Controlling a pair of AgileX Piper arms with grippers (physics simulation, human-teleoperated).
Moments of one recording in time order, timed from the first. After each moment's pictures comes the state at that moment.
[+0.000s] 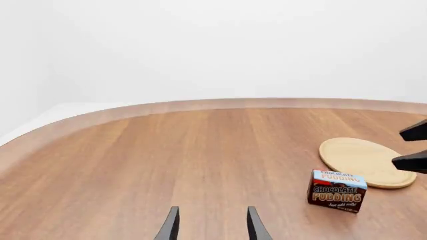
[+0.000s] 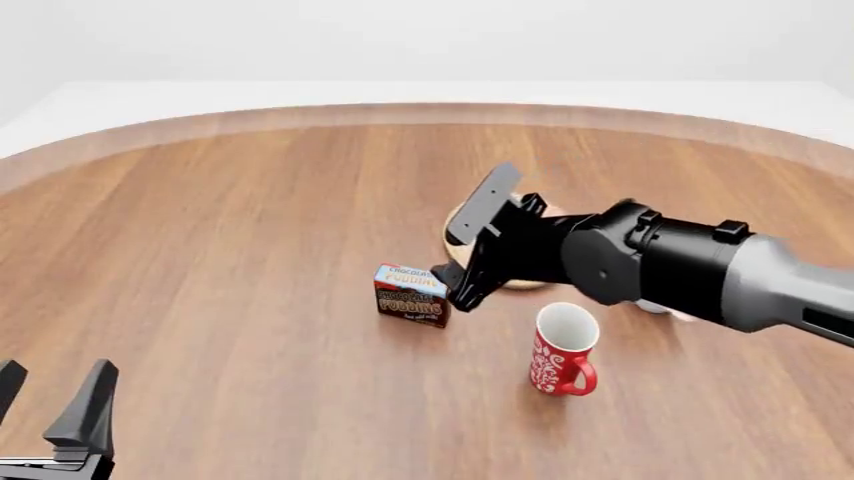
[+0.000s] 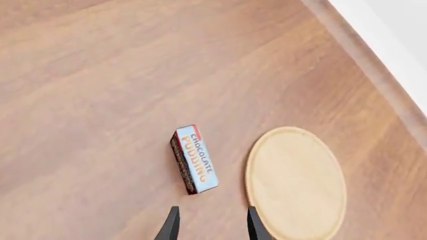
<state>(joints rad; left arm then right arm) 0.00 0.00 0.00 0.00 0.00 0.62 1.56 -1.06 0.24 -0.41</state>
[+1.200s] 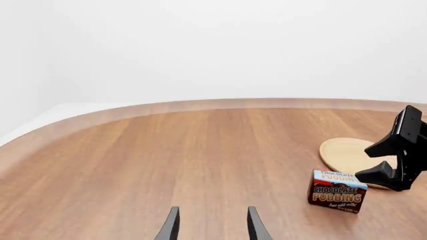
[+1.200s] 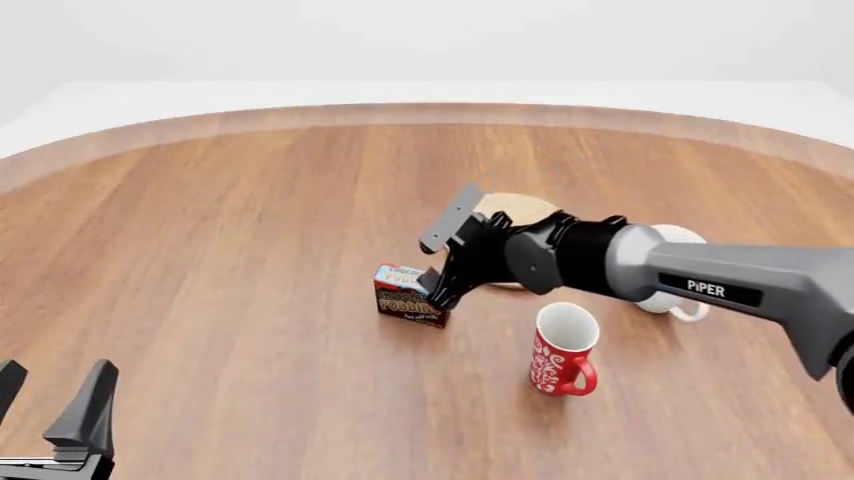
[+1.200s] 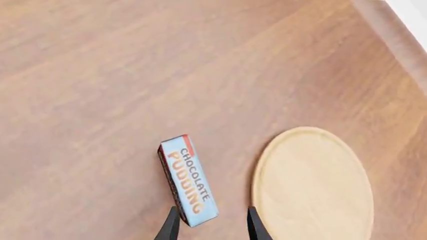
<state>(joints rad) 0.00 0.00 0.00 0.00 0.00 0.59 1.84 -1.20 0.18 -0.41</state>
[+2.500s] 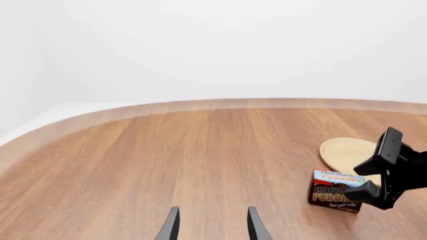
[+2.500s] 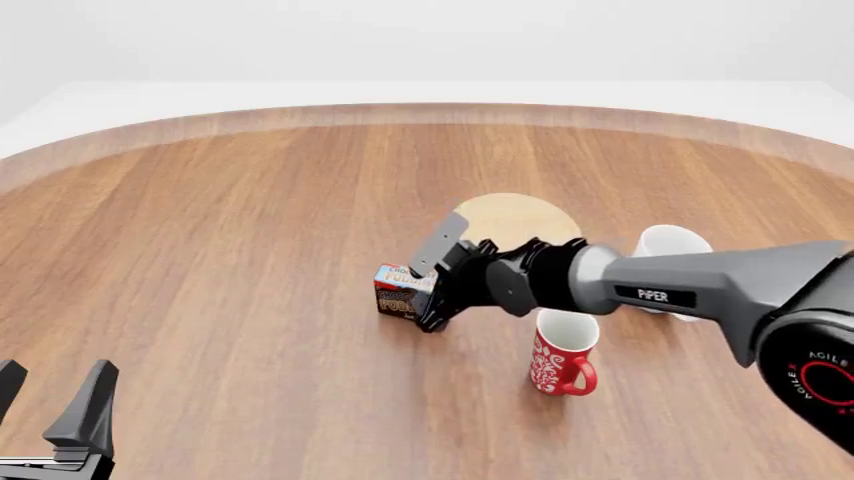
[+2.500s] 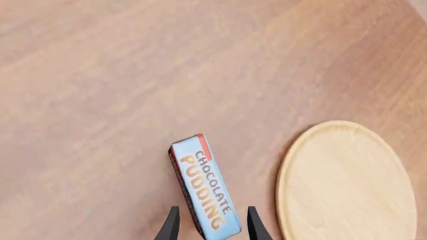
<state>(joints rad) 0.00 0.00 0.00 0.00 0.00 0.61 1.96 -1.19 0.11 -0.37</state>
